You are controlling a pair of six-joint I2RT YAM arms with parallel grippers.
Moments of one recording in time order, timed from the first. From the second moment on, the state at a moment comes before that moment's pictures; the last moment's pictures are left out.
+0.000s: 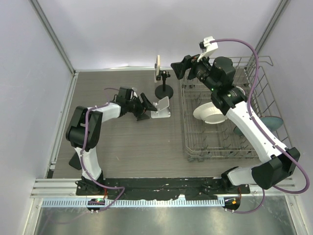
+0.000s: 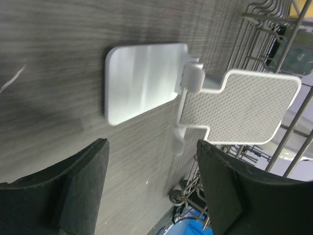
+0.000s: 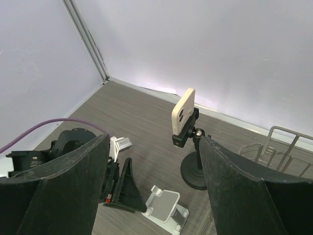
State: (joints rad) left arm -0.33 1.92 1.13 0.01 0.56 -0.93; right arm 0.44 1.35 1.41 -0.01 -0.15 0.17
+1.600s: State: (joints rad) left arm 0.82 1.23 0.66 -0.72 -0.36 -1.18; right arm 0.44 1.35 1.39 0.02 -0.21 0.19
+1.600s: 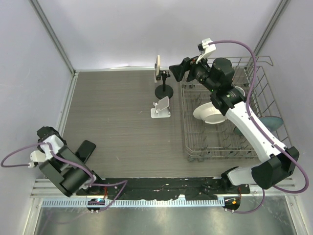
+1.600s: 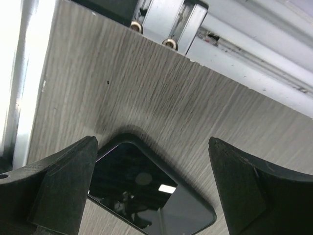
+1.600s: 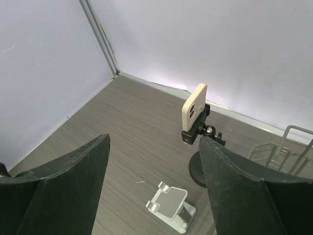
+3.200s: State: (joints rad) left arm -0.21 1.07 0.80 -0.63 -0.15 -0.53; right arm 0.43 1.35 1.38 0.03 -0.22 0.19
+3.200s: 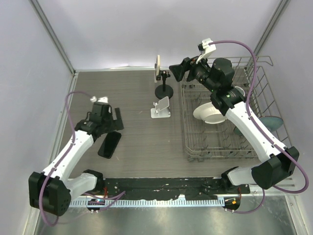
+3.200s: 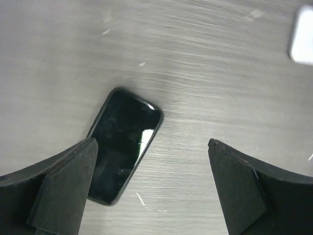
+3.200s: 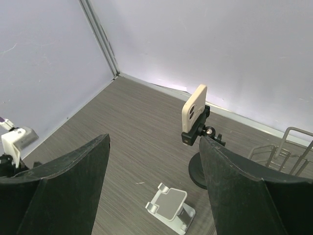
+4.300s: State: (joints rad) left arm -0.21 1.54 0.93 -0.73 0.08 0.27; right arm 0.43 1.34 1.35 0.06 -0.24 0.18
